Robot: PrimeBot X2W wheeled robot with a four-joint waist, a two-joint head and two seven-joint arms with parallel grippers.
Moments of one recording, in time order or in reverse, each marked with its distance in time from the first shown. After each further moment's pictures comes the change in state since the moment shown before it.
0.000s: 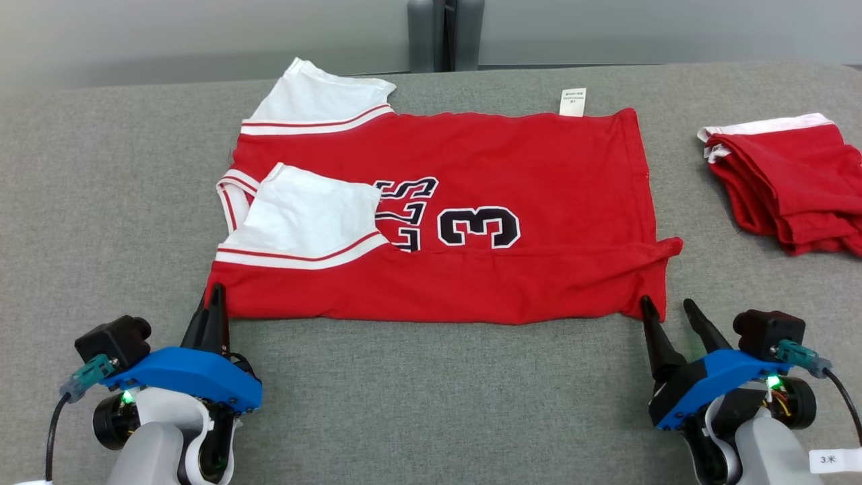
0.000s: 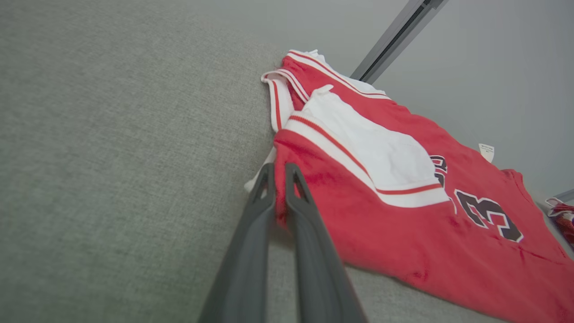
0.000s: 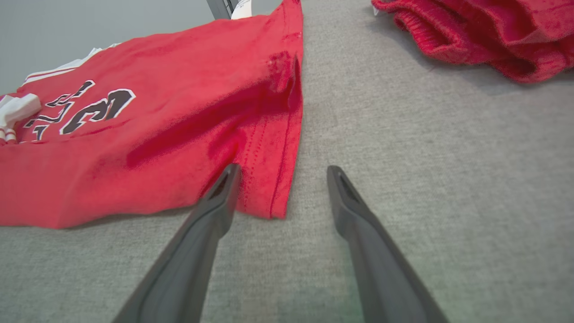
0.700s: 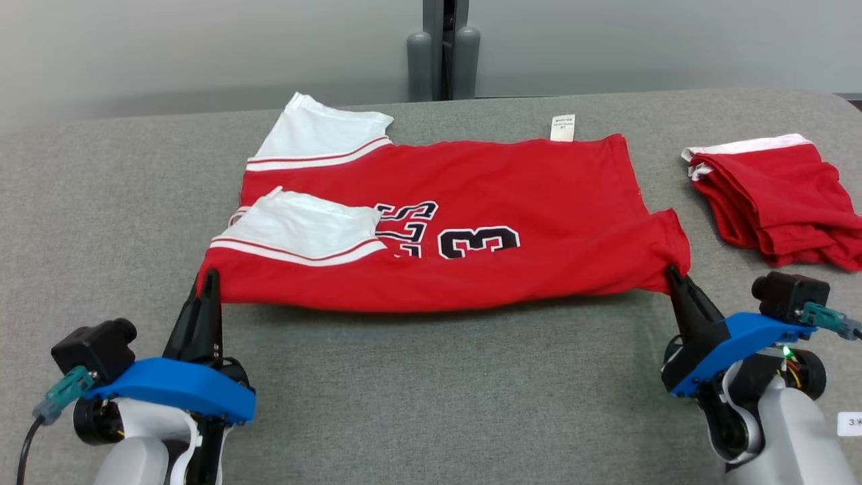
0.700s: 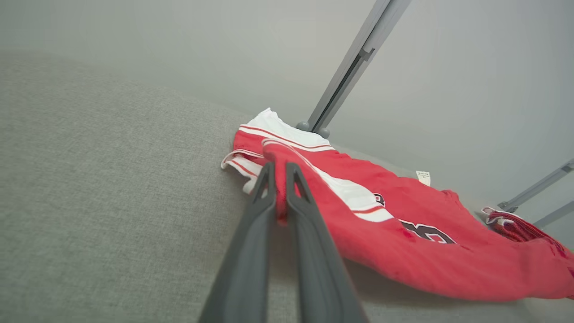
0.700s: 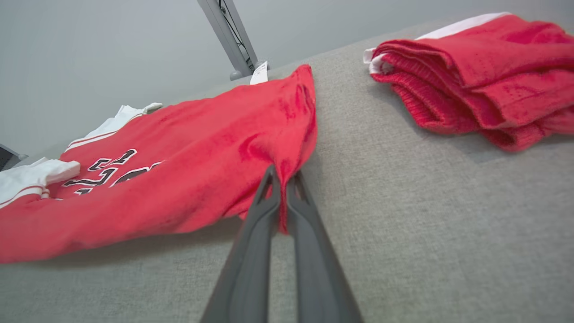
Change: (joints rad) left arm 0.067 0.040 -0.016 -0.221 0.011 -0.004 -0.009; right arm -0.089 0.001 -0.013 0.011 0.104 0.000 0.082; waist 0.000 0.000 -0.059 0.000
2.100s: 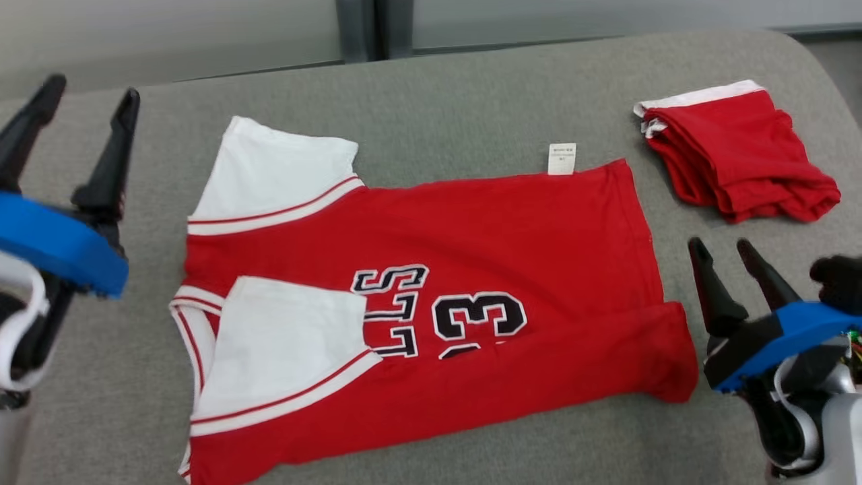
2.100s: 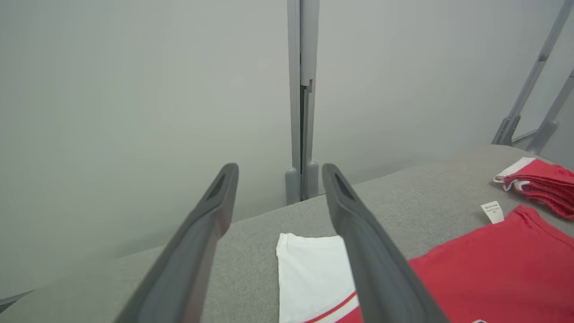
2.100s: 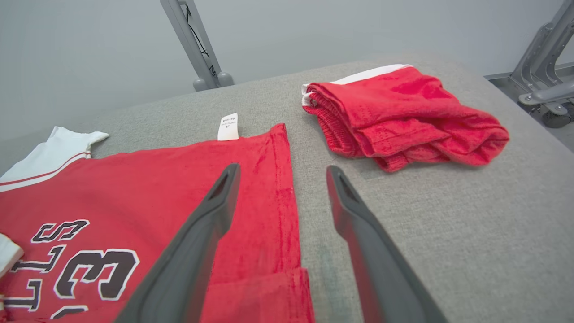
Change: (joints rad) left arm -0.195 0.350 -0.001 -0.390 0.125 -0.003 0.341; right arm 0.178 -0.002 -0.086 -0.492 -0.068 0.000 0.255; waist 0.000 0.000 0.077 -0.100
